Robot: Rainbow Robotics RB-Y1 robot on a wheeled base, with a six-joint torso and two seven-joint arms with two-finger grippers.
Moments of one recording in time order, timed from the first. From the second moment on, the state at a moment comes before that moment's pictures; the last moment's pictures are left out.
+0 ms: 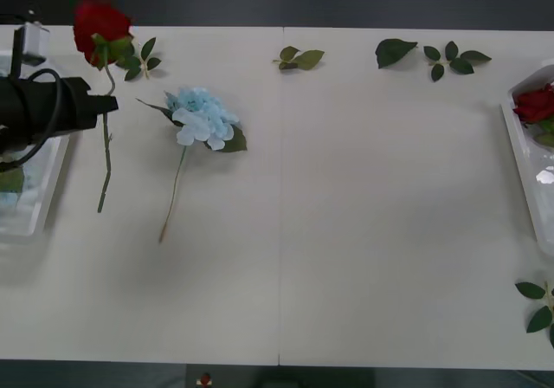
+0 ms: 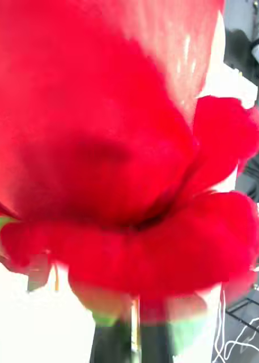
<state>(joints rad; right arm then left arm) -0.96 -0.98 0.82 -0.56 -0.65 0.76 1.53 -0.30 0.50 0.36 -1.83 1.19 1.32 -1.62</state>
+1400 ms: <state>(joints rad) -0.75 -1.33 0.51 -1.65 -1.80 1.17 2.41 -0.26 0.09 -0.12 -1.75 1.60 0.77 -2.18</state>
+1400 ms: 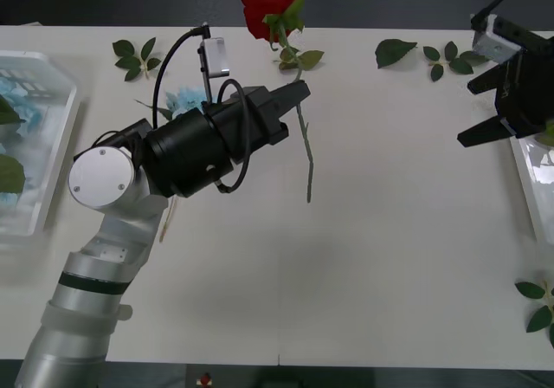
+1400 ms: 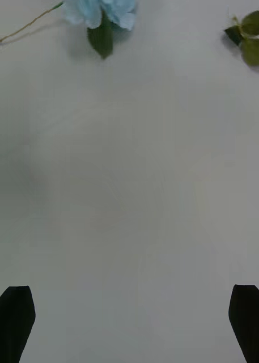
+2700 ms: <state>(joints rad) -0.23 -0.75 0.41 -1.77 -2.18 0.69 2.64 -0.26 -0.01 -0.12 -1.75 1.50 0.75 -2.08</state>
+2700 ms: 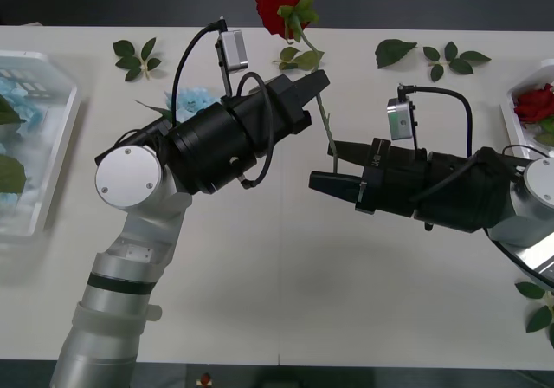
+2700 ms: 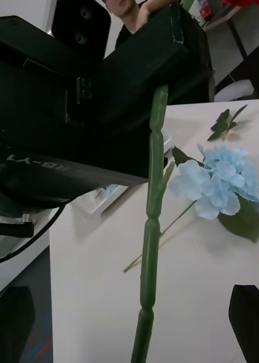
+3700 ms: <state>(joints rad) -0.23 -0.66 0.42 -1.77 -2.08 0.64 2.52 -0.27 0.08 -0.08 -1.75 1.64 0.75 -2.08</state>
